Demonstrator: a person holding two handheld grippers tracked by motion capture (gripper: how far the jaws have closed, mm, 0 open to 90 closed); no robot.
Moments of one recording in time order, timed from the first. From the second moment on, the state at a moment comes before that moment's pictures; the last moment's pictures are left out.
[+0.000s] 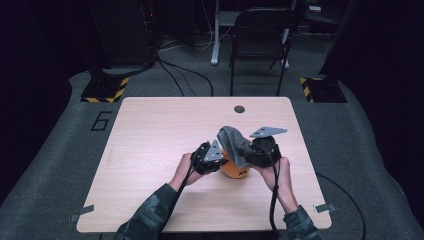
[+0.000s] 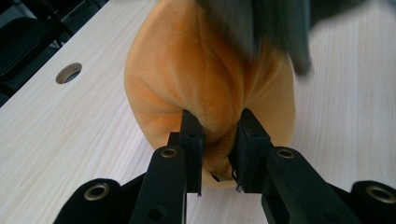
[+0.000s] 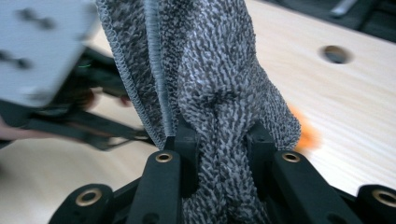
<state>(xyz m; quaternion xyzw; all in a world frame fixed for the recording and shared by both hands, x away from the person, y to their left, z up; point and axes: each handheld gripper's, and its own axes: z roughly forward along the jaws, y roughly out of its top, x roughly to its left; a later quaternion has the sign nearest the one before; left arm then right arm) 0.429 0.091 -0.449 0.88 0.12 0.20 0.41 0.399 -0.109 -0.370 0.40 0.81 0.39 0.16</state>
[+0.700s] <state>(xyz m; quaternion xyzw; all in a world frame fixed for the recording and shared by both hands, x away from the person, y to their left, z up) 0.430 0.097 -0.456 0.88 0.14 0.19 0.42 0.433 -0.137 -0.411 0.47 0.80 0.27 0.26</state>
